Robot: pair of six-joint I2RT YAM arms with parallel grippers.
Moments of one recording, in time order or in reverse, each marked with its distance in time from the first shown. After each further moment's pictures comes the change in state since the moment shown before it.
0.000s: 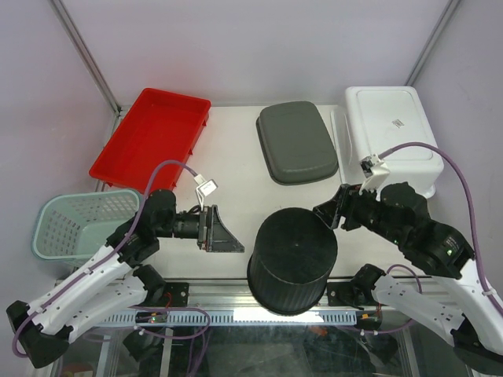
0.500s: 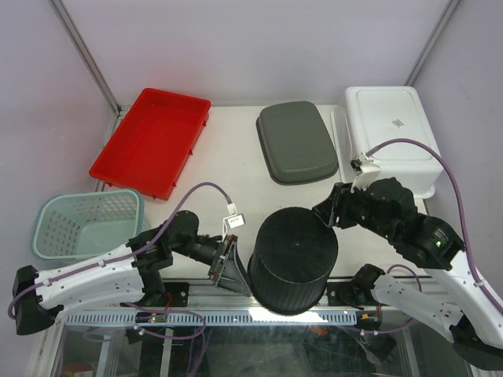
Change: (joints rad) left arm -0.334 0.039 -0.088 0.167 0.050 0.027; right arm -0.001 0.060 0.000 -0.026 0.022 -0.034
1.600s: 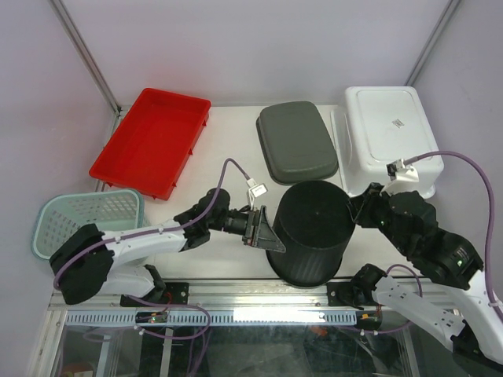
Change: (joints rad) left arm 0.143 0.518 0.003 0.568 -0.055 -0.138; right arm -0.023 -0.134 -0.017 -0.064 0.294 0.030
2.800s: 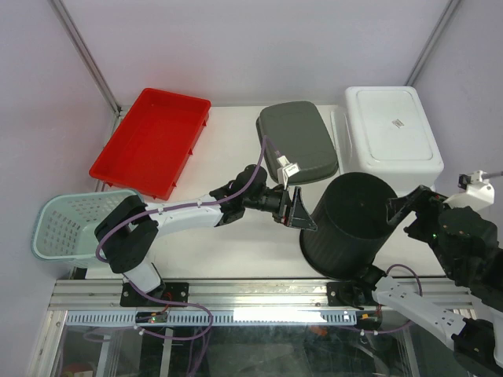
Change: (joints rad) left arm -0.021 0.402 0.436 -0.107 -0.036 0.212; right arm 0.014 0.013 0.361 -0.432 0.332 0.174
